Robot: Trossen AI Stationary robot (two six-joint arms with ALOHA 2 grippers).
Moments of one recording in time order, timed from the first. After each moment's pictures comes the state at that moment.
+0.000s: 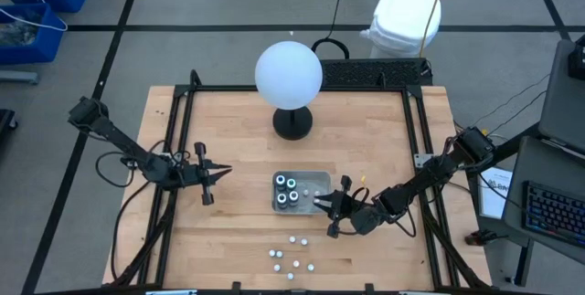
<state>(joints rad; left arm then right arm) -0.62 0.65 0.04 0.75 -0.78 0.33 0.56 1.67 0.70 0.48 0.79 0.39</state>
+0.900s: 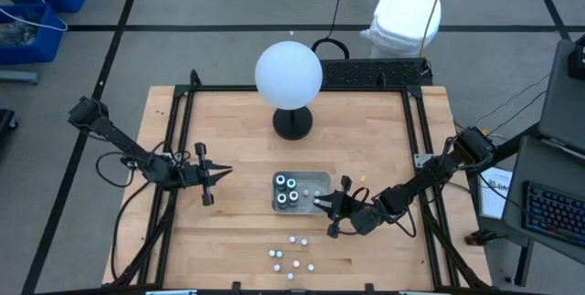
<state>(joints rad) -0.62 0.65 0.04 0.73 -0.78 0.32 0.56 1.67 0.70 0.48 0.78 0.40</state>
